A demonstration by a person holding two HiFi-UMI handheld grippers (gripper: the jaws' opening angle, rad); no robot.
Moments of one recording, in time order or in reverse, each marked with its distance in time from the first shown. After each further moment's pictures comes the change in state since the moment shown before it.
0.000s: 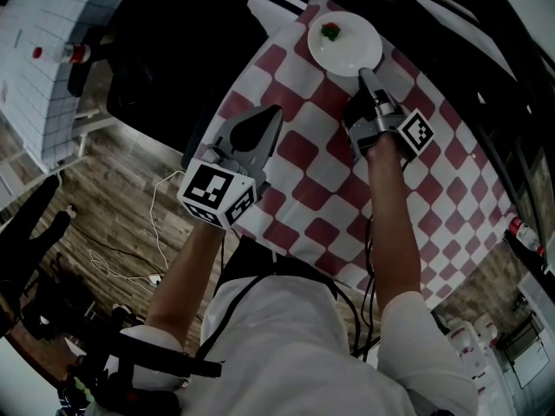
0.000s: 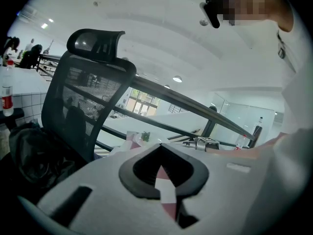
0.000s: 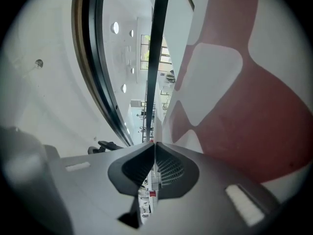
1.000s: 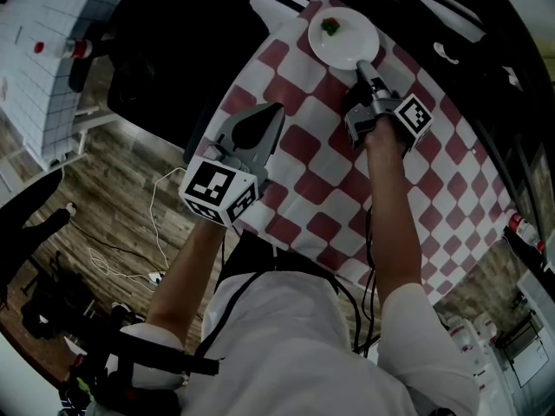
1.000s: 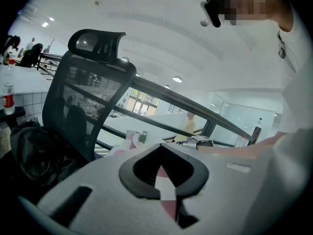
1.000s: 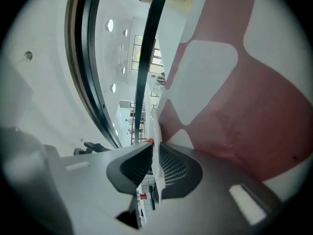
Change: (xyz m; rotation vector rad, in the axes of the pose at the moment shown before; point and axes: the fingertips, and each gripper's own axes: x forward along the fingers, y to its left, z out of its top) left arm -0.009 -0.005 -0.001 -0.008 0.000 -0.004; right arm 0.008 -0.019 0.001 0.006 -0.022 -0.135
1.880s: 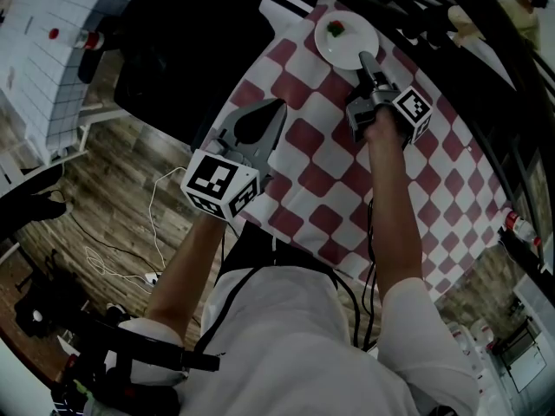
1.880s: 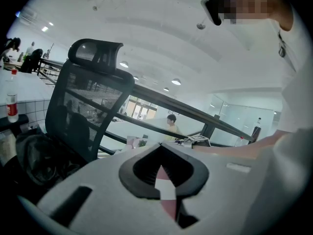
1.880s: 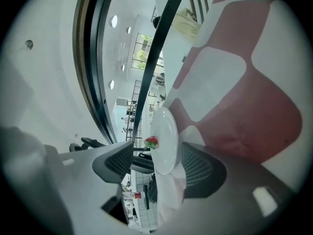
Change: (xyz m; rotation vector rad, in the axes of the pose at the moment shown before) left arm -0.030 -0.011 0.018 0.026 -0.035 0.005; right arm -0.004 0.013 -0.007 -0.061 -0.001 -0.060
